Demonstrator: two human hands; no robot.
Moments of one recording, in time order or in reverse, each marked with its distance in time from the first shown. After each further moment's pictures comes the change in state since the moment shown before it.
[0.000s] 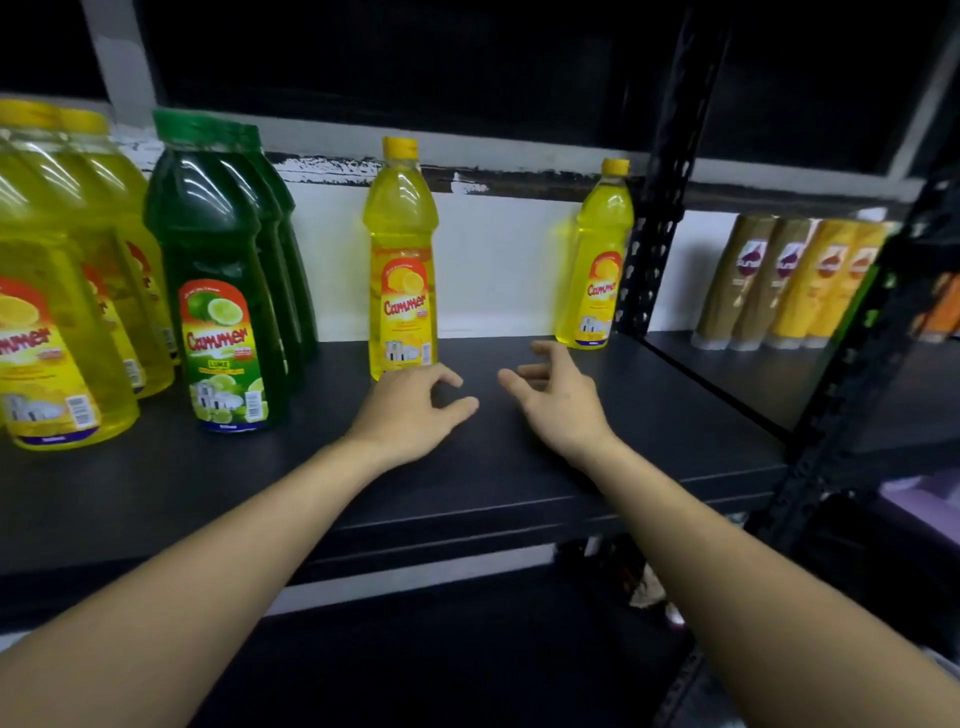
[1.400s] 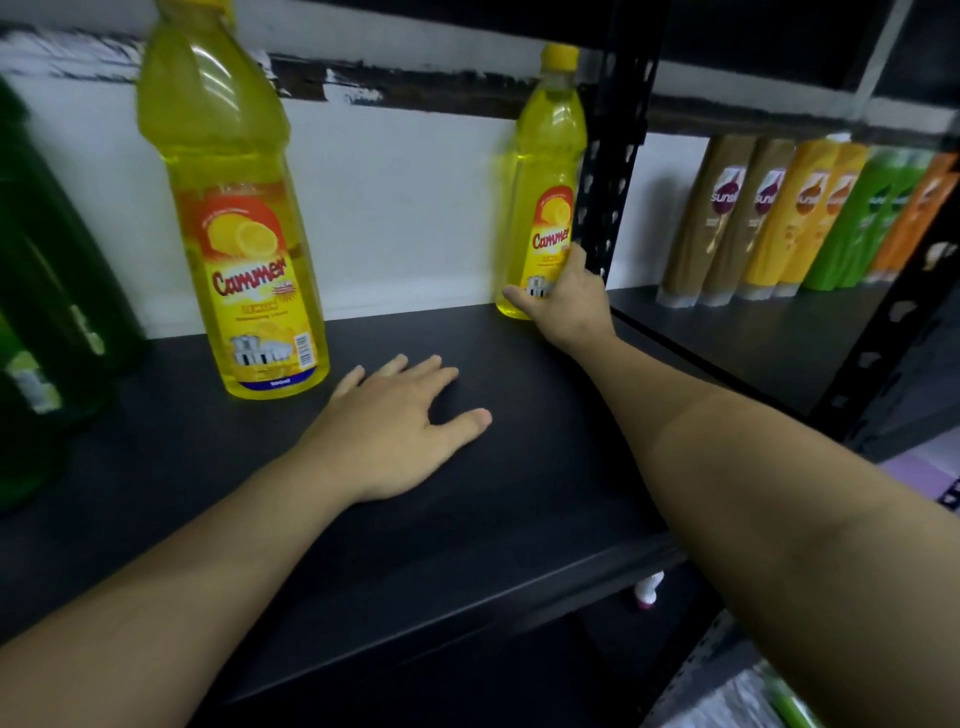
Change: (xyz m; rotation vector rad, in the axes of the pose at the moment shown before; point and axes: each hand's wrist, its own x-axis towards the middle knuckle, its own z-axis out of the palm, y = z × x) left_hand 0.061 0.021 0.063 0.338 -0.403 0.125; right_hand 0.183 0.104 -0.042 -0.370 0.278 -0.050
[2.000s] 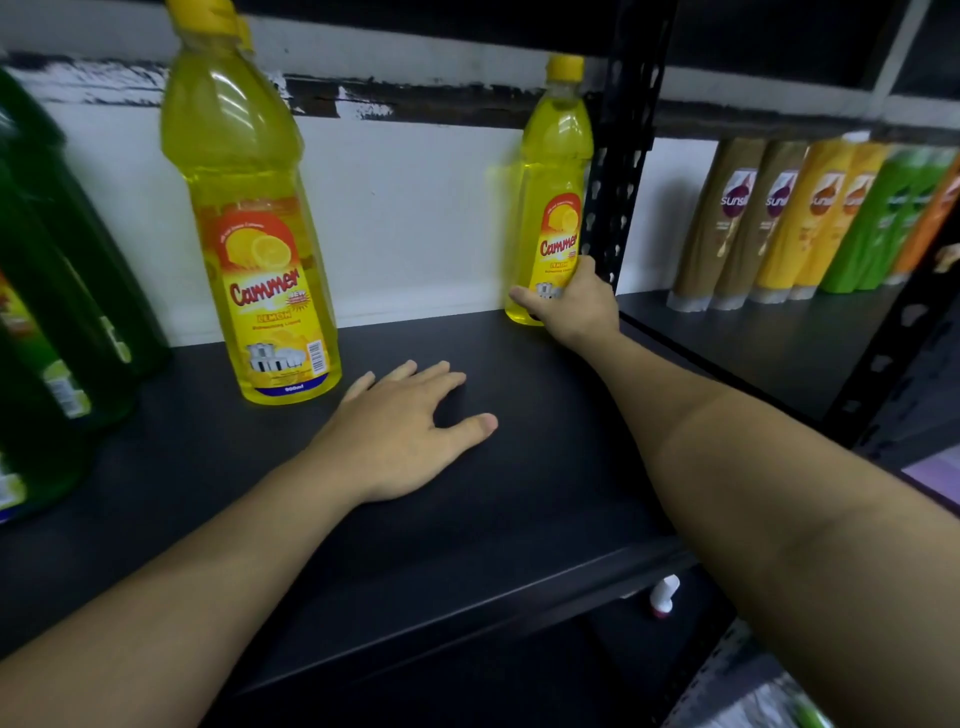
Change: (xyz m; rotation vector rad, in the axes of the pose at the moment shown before) left_hand 0.001 -0.001 0.001 -0.029 0.023 -0.005; right_hand 0.005 -0.001 -0.001 0.048 -0.020 0.110
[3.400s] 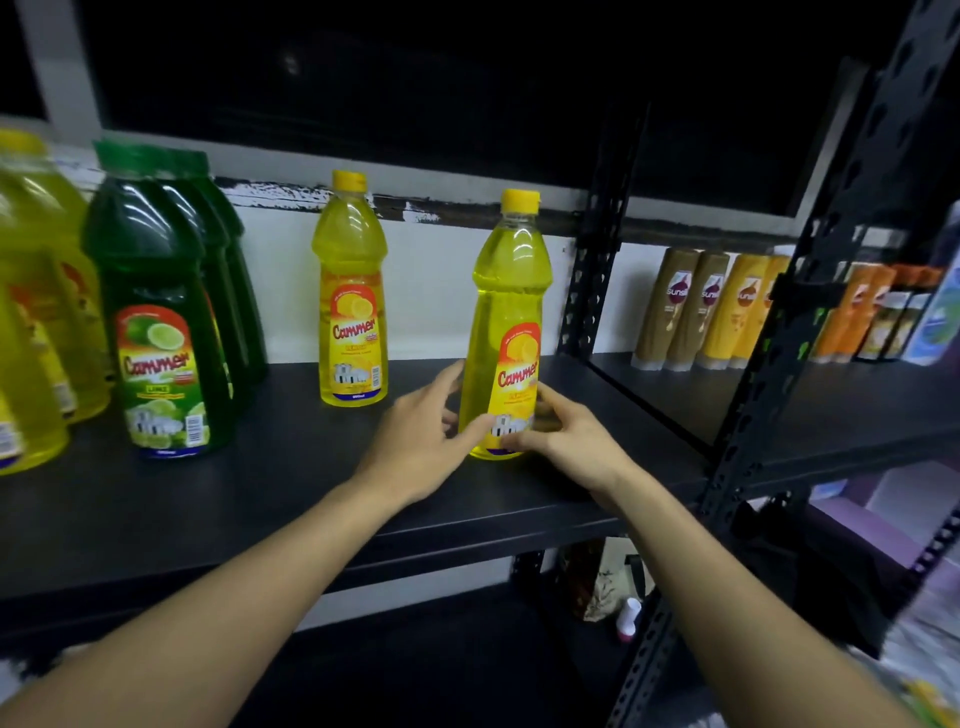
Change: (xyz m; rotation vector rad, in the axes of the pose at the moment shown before) left_hand -0.076 0.032 -0.013 -0.535 0.464 0.135; right_hand -0.193 -0.045 -0.106 0.410 -0.533 -0.119
